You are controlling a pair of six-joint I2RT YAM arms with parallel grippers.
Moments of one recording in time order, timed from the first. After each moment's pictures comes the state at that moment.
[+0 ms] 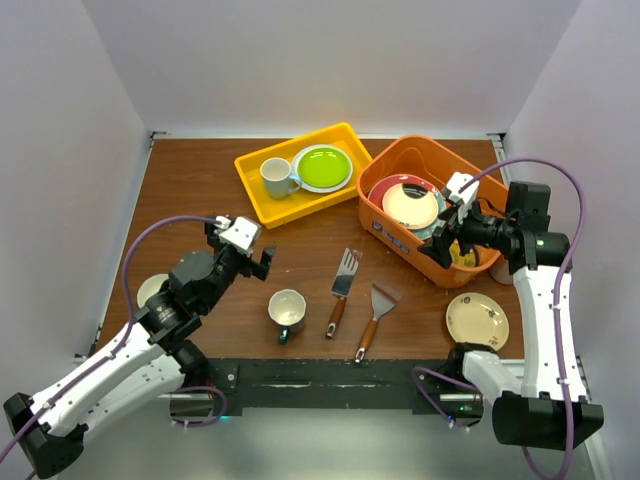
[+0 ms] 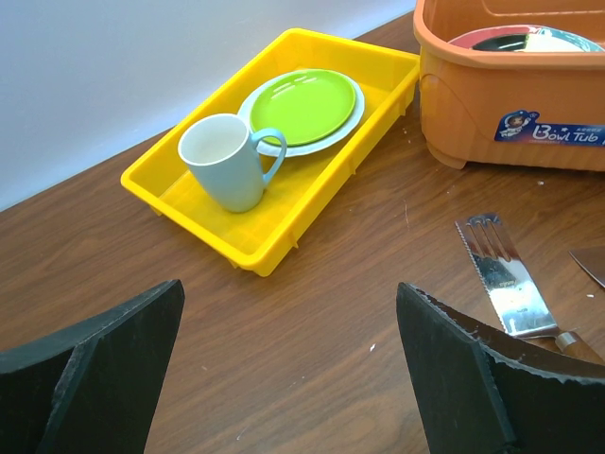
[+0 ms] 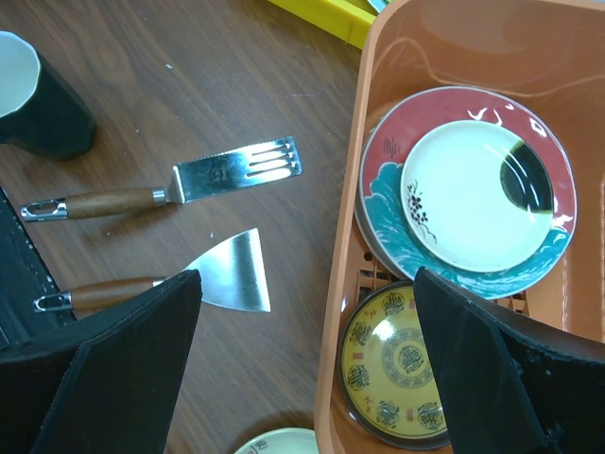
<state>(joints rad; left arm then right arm) -0.75 0.62 0.59 -0.09 -0.32 0.14 -0.11 0.99 1.16 -0.95 -0.85 -0.71</state>
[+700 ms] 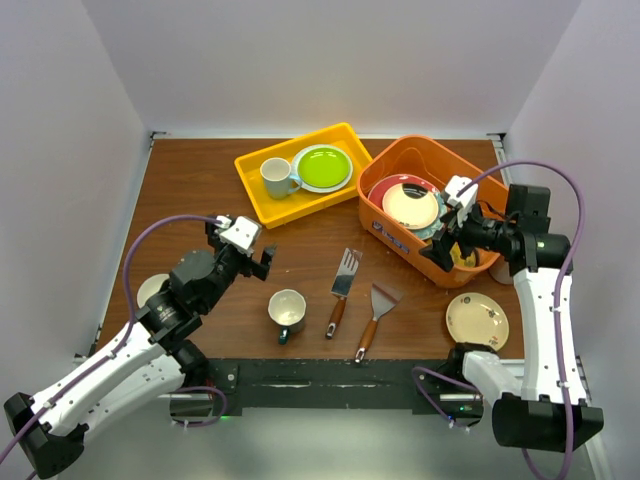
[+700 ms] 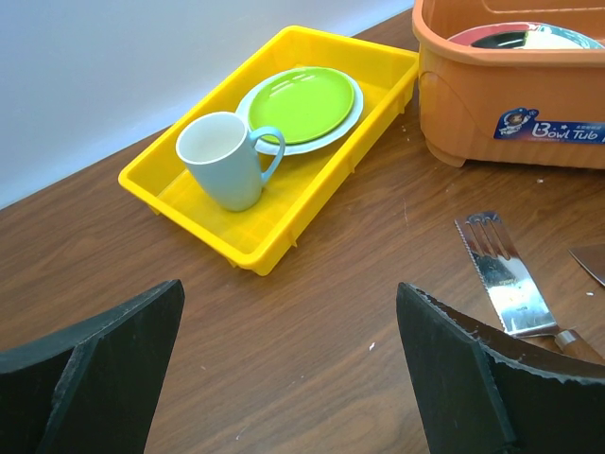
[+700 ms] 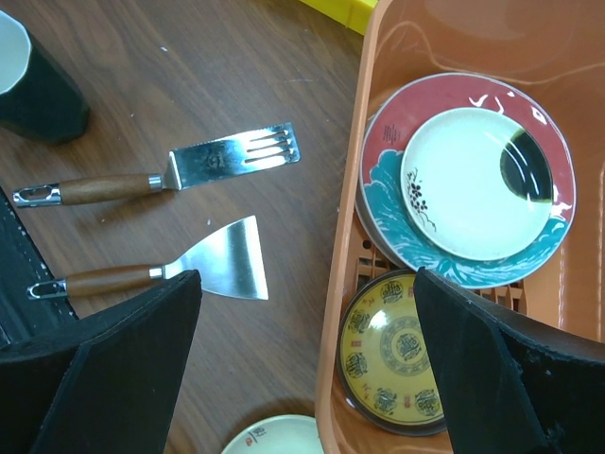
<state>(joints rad) -0.75 0.63 0.59 -0.09 -0.31 0.14 -0.11 0.98 1.16 -0.98 -0.82 -0.75</state>
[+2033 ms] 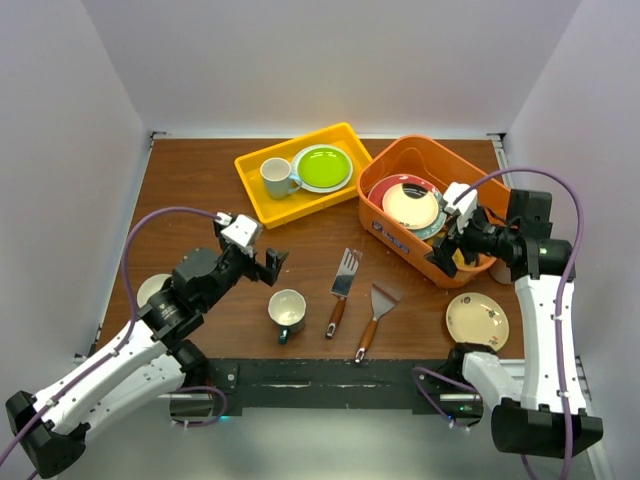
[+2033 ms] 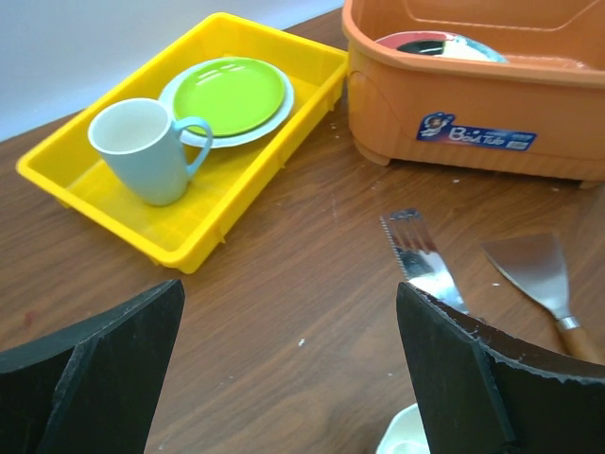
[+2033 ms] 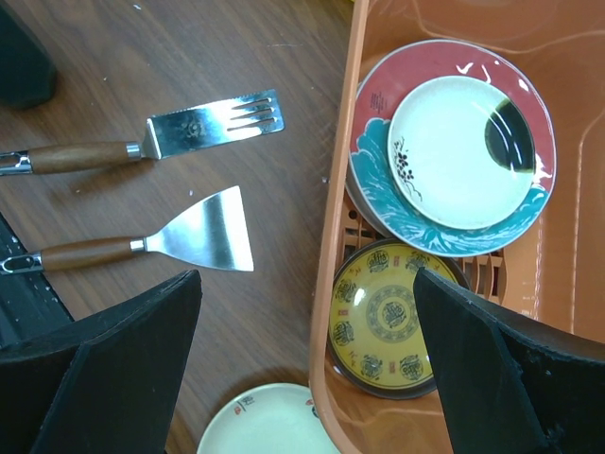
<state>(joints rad) -0.73 0.65 0.59 -0.10 -0.17 -0.01 -0.11 0.95 1.16 -1.04 -0.75 -0.81</state>
